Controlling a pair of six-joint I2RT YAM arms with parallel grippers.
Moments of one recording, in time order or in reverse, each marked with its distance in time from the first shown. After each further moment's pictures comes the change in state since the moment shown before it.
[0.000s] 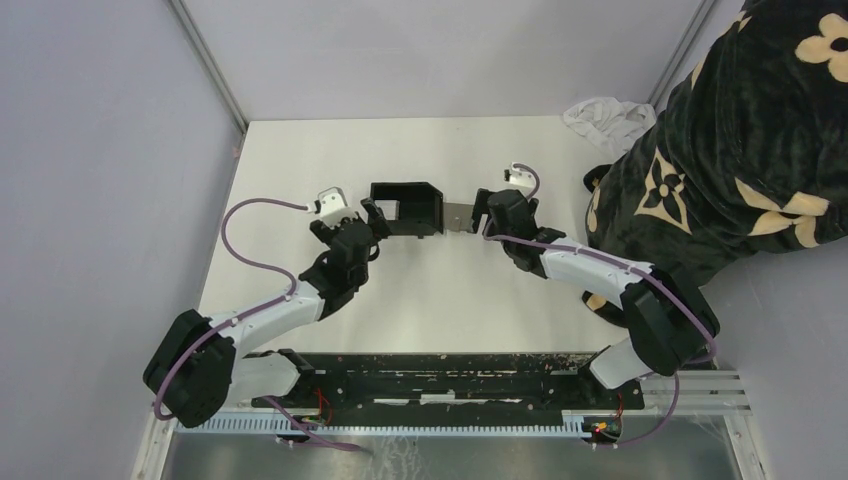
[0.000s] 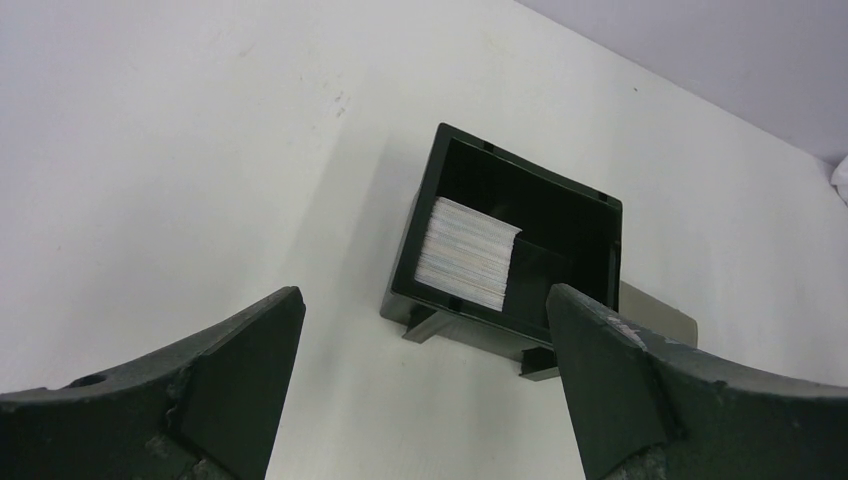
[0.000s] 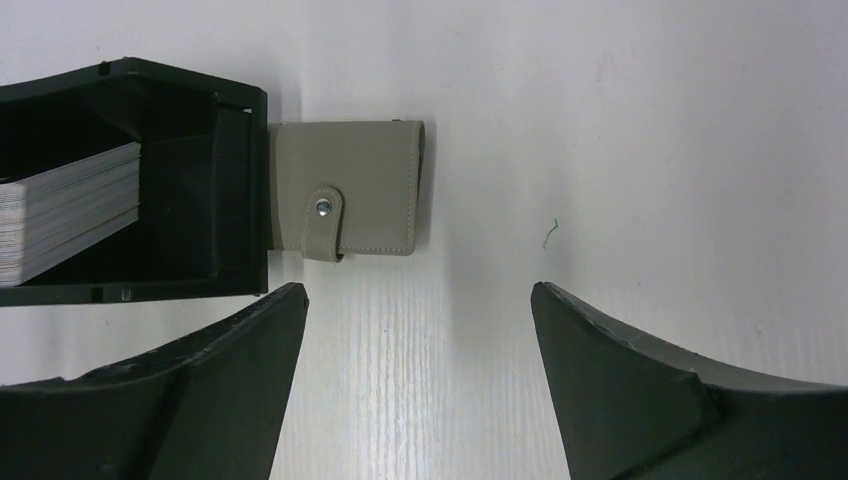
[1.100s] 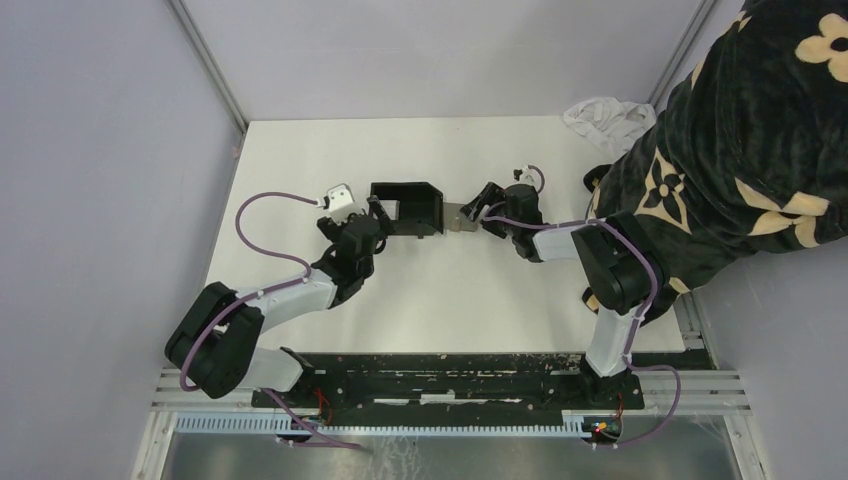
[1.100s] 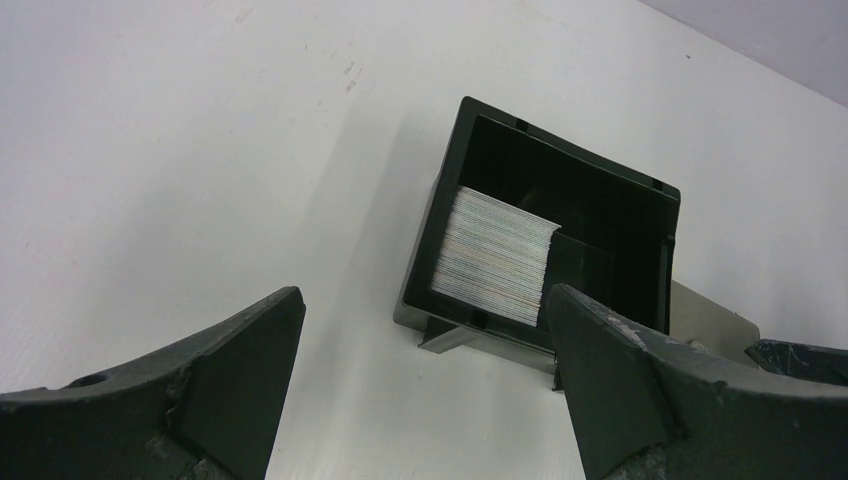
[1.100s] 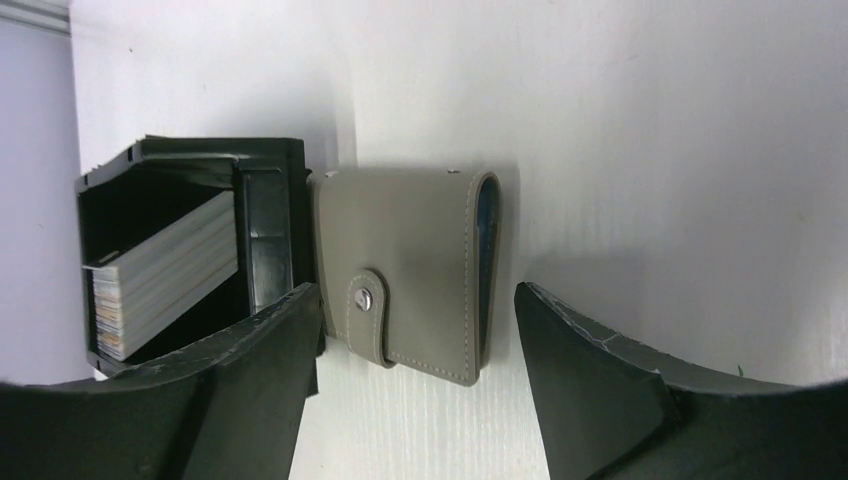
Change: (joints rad) left arm 0.047 0.169 0.026 0.078 0.030 0.000; right arm -0.216 0.371 -0.005 0.463 -0.502 0.243
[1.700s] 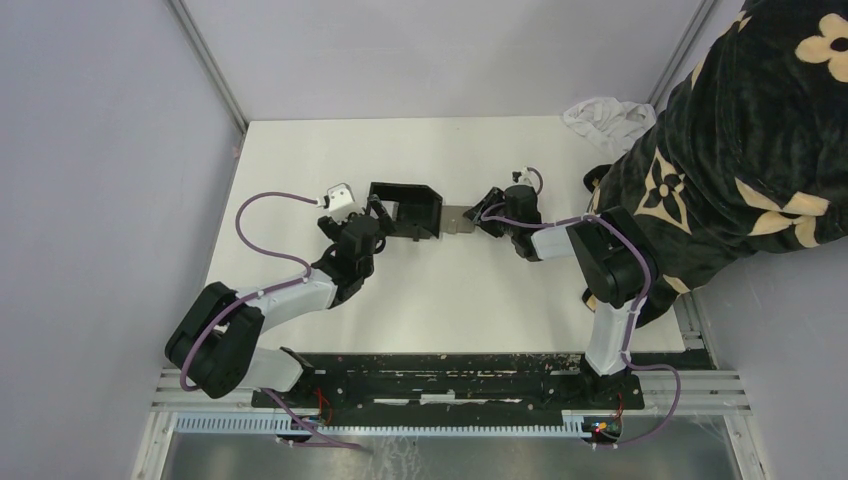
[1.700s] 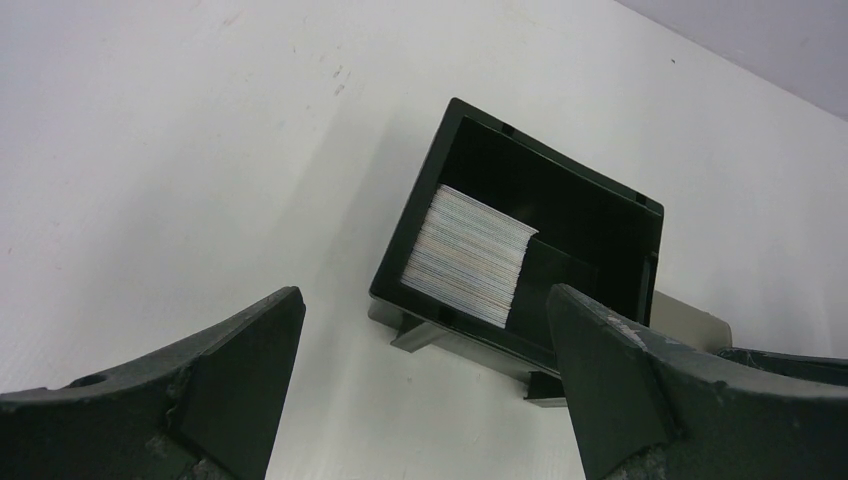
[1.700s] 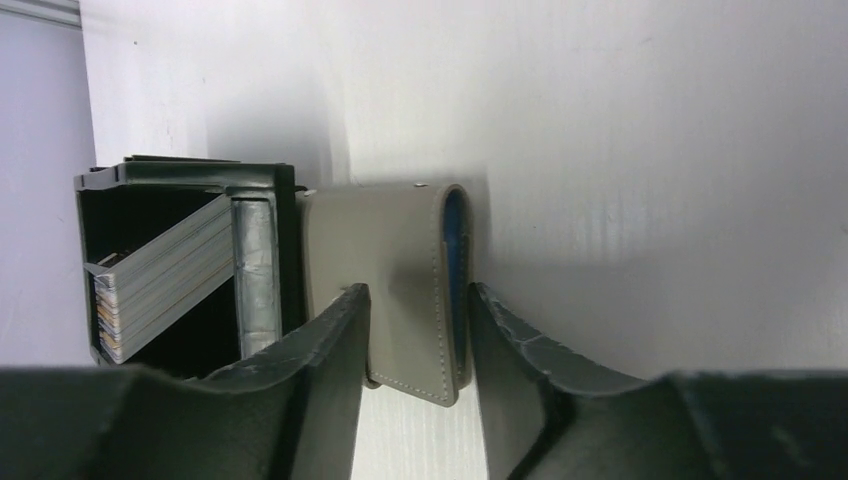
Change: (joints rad) left arm 0.002 0.003 0.000 0.018 0.014 -0.001; right arm -0.013 0.061 0.016 0.053 -0.063 0.049
